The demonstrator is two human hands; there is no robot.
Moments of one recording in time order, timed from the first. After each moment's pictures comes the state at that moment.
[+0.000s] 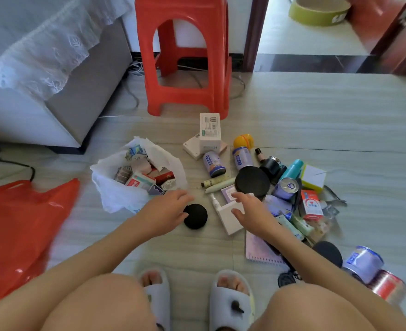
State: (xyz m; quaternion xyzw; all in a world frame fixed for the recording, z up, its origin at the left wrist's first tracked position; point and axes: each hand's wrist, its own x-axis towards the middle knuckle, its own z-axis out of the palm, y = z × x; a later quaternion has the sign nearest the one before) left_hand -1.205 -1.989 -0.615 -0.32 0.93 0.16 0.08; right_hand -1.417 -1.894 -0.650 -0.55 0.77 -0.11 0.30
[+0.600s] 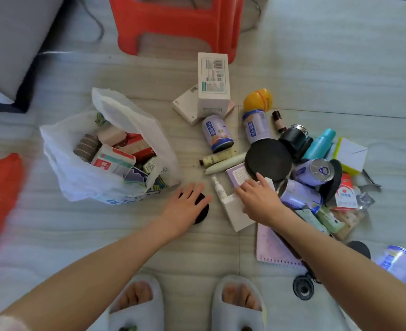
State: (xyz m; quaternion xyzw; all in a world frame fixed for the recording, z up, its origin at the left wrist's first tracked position) left_hand -1.257 -2.033 -0.789 -0.25 0.92 0.13 0.26; right_hand -1.457 -1.964 -0.779 -0.71 0.64 0.24 0.15
